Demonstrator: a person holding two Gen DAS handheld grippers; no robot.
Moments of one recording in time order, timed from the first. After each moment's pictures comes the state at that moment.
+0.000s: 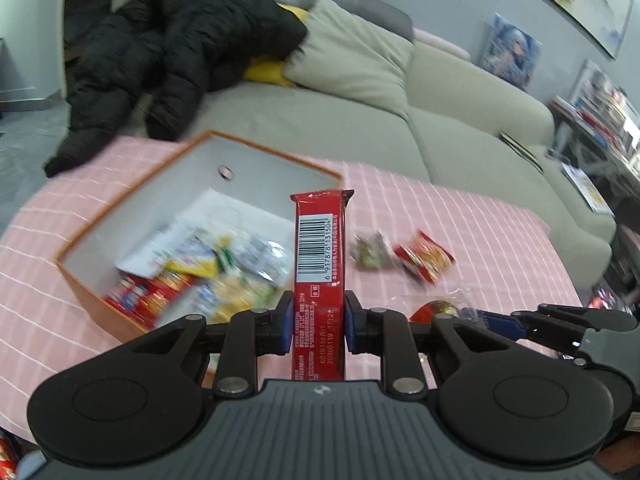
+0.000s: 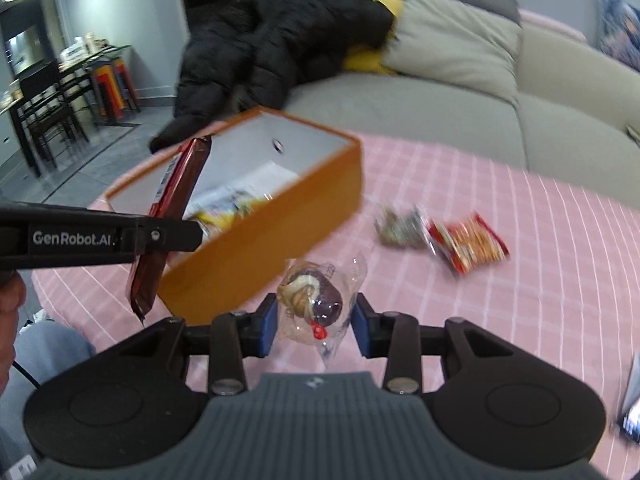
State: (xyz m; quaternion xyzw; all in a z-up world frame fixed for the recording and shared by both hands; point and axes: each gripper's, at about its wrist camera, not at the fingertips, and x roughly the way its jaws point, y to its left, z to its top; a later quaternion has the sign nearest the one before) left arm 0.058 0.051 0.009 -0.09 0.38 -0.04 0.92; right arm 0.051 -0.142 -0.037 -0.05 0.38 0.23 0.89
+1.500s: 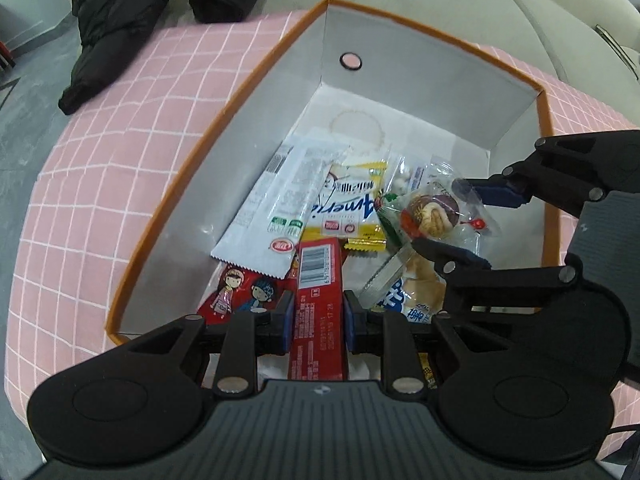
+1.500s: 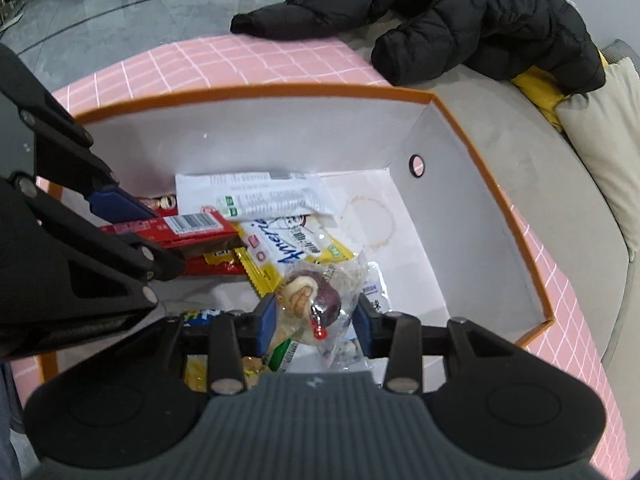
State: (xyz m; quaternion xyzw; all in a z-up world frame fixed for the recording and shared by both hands) left arm 0.187 0.152 -0.076 -0.03 0.59 0.01 0.81; right arm 0.205 0.067 -0.112 -0.32 0.43 0.34 0.78
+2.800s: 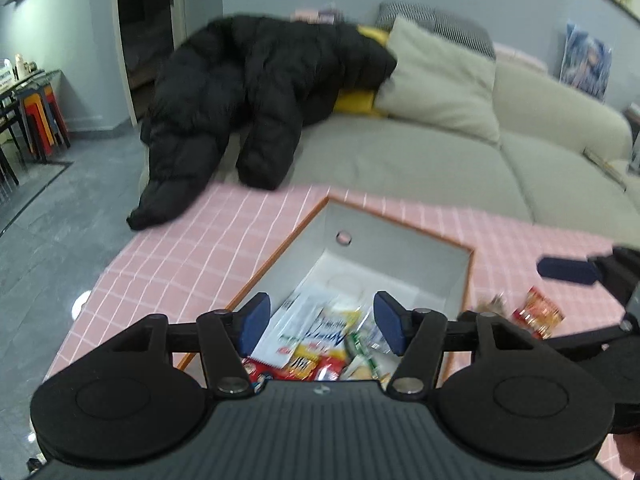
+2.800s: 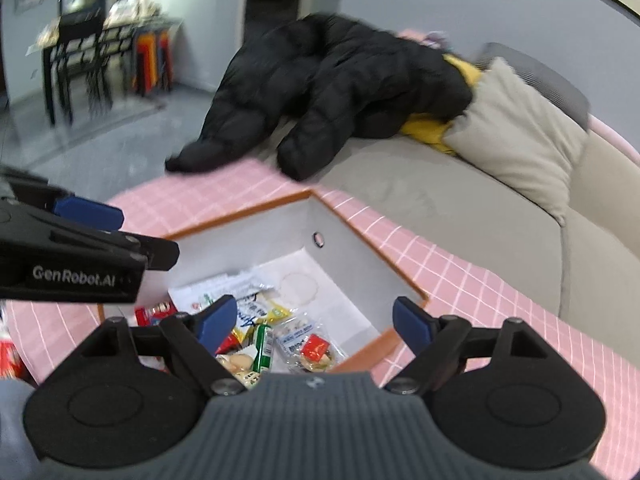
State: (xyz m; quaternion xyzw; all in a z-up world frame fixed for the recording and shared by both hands) left arm 0.118 0.114 0.044 -0.04 0.37 0.07 0.93; right arm 0.140 -0.033 0.003 -0.12 0.32 0.25 0.91
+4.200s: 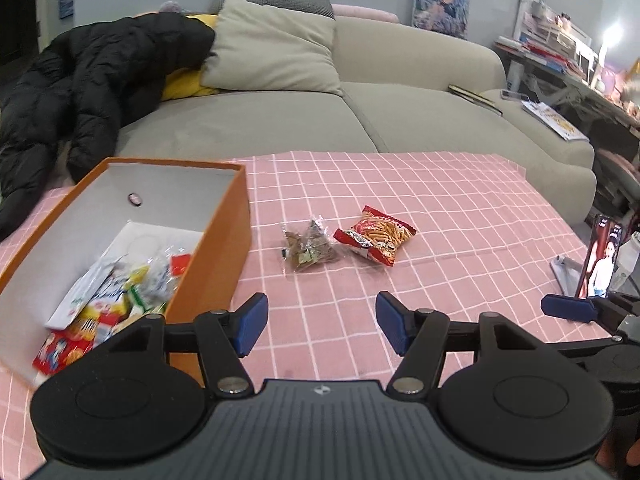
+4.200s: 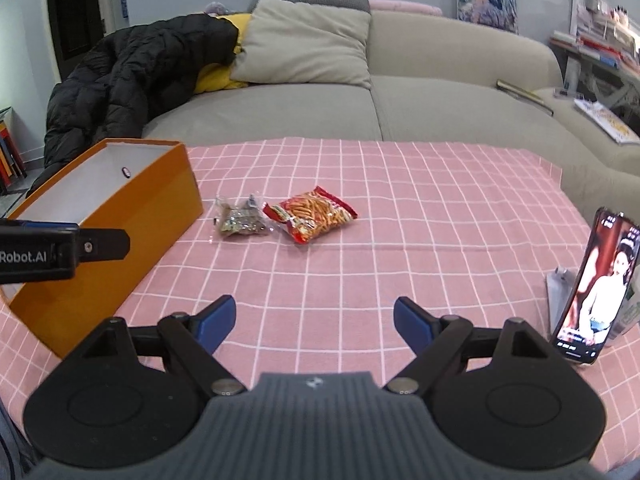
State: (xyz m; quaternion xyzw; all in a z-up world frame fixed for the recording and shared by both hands) left arm 0.098 -0.047 -0.043 0.02 0.37 -0.12 0.92; right arm 0.045 -0.239 -0.096 0.03 0.38 0.02 0.93
